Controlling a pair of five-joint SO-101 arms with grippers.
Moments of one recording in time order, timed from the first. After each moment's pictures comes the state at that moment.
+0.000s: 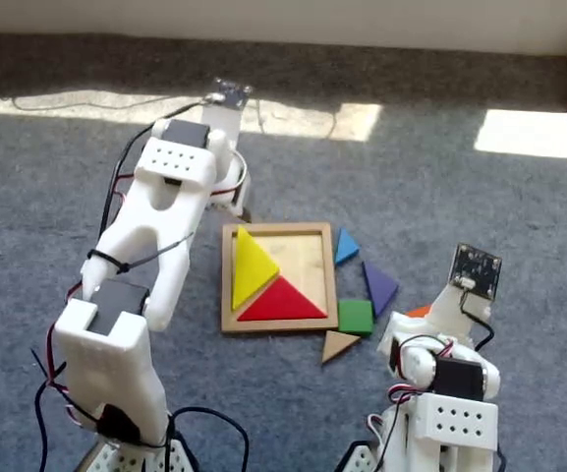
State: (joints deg) left arm 7.3 21.4 -9.3 75.8 4.9; right arm 2.0 -76.0 77.8 68.8 -10.4
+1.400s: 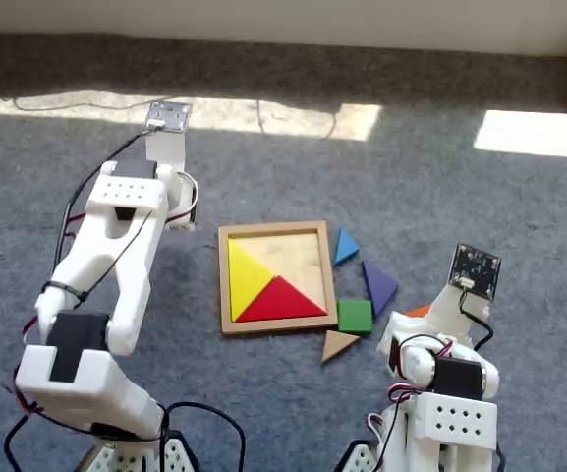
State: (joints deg) left arm -2.5 8.7 16.1 58.4 4.9; right arm 2.0 -76.0 77.8 68.8 -10.4
